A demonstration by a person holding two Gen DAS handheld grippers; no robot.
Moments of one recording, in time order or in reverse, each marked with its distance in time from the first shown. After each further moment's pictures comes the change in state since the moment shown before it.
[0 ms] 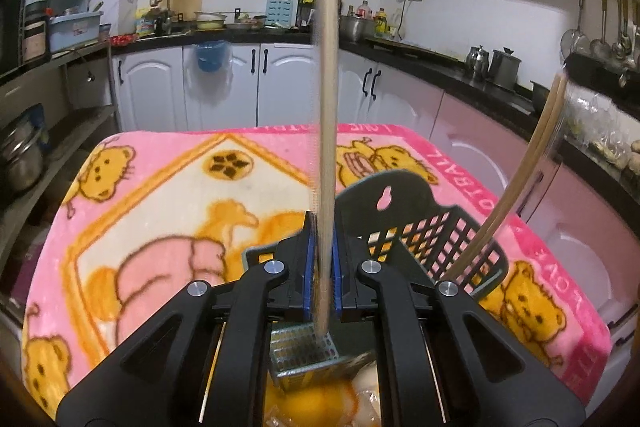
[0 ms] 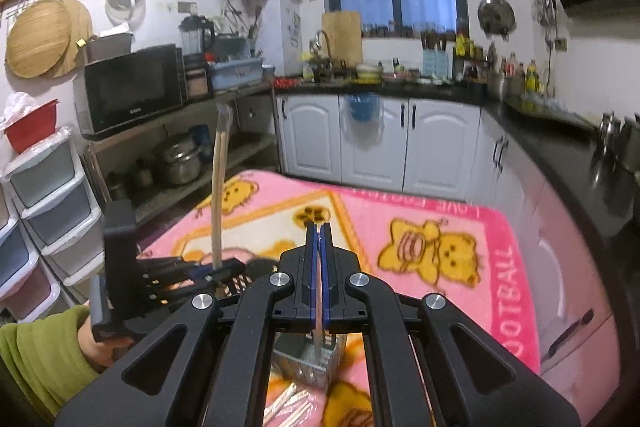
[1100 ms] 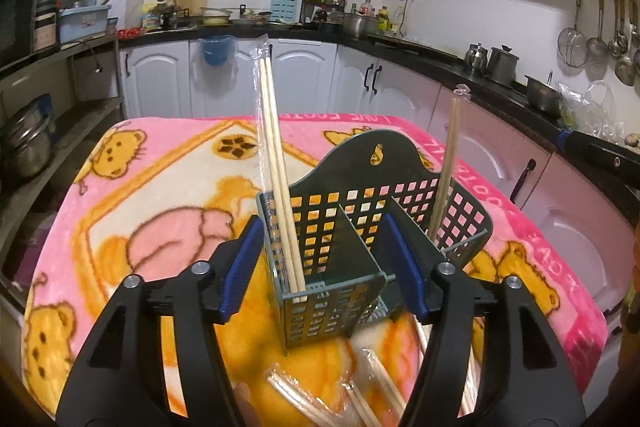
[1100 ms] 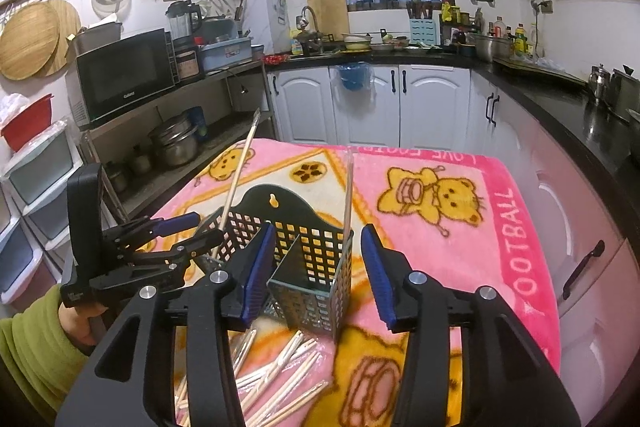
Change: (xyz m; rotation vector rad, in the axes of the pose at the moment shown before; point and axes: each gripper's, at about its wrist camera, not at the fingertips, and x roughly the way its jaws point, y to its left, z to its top) left arm -0.031 -0.001 -0.025 -0.016 0.008 0.003; right arm -0.013 -0.003 -0.050 0.057 0.055 -0.007
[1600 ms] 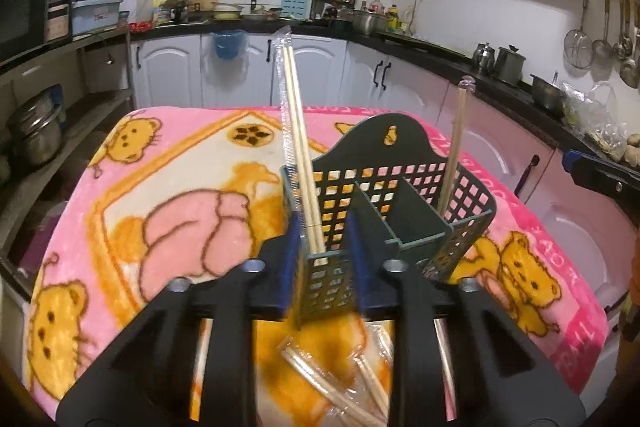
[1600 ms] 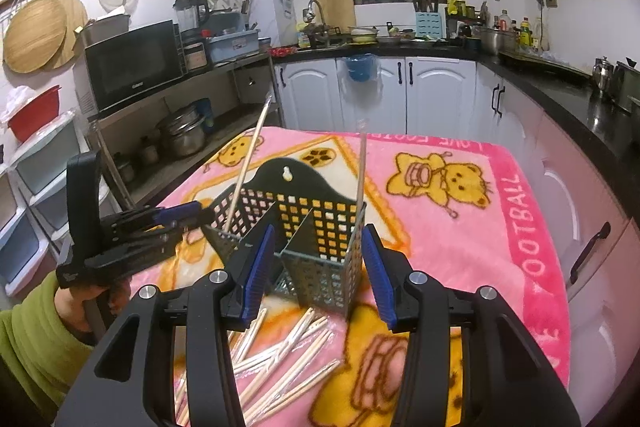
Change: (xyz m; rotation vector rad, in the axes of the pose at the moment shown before) left arm -0.016 0.011 -0.014 -0.019 0.014 0.030; right arm -0.012 0.012 -0.029 -0.004 0.023 0.027
